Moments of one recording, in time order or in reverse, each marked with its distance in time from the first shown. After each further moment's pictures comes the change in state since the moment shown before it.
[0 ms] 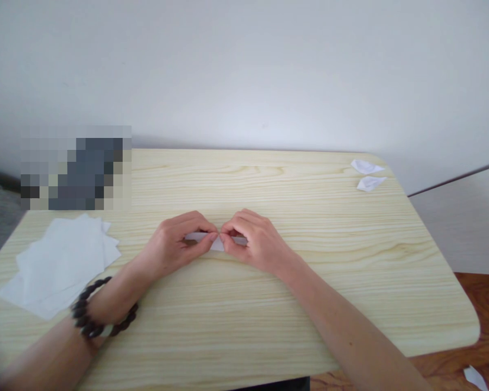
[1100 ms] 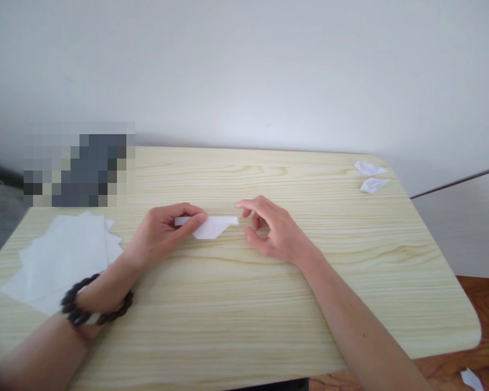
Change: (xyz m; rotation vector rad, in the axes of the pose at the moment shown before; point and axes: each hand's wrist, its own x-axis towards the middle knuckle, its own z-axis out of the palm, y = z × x) left_hand 0.005 -0.003 -0.018 -0.154 0.032 -0.431; right_hand -0.005 0.018 -0.027 -0.015 -0.053 0.061
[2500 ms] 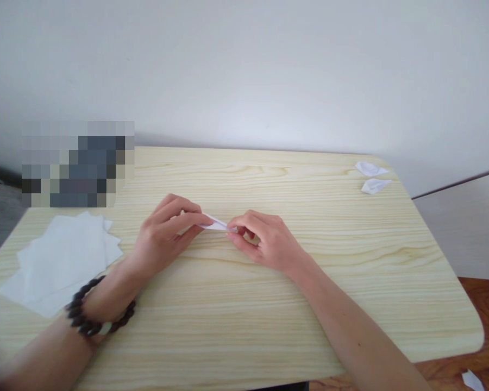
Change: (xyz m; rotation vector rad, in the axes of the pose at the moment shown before) left_hand -0.001 -0.007 0.007 0.404 0.209 0.620; right_hand 0.000 -0.013 0.016 -0.069 0.059 -0.089
